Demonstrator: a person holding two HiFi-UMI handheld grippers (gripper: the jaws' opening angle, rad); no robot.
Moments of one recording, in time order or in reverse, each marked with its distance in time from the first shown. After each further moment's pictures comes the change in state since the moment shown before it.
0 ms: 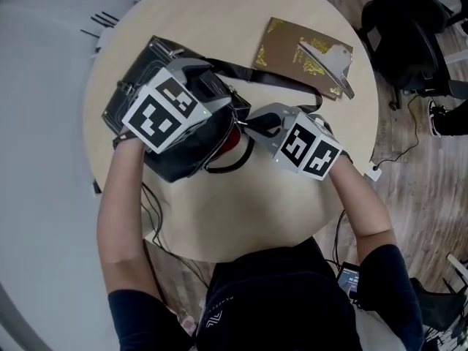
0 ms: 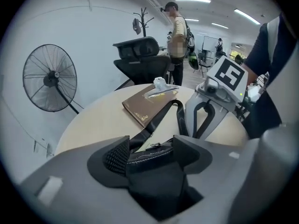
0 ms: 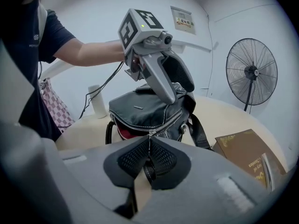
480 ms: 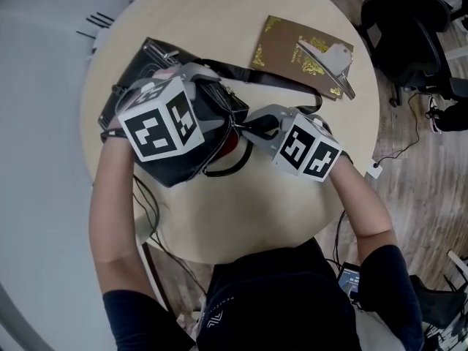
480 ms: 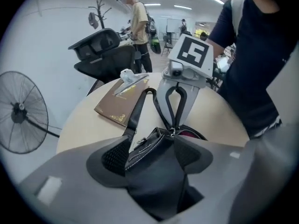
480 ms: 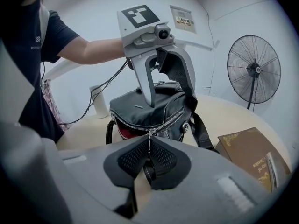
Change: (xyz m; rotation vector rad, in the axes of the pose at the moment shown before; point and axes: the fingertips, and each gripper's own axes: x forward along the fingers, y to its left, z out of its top) left arm 0.004 -0.036 -0.007 0.375 0.119 -0.221; right arm 0.003 -0.003 -0.002 -0.003 0.003 0.025
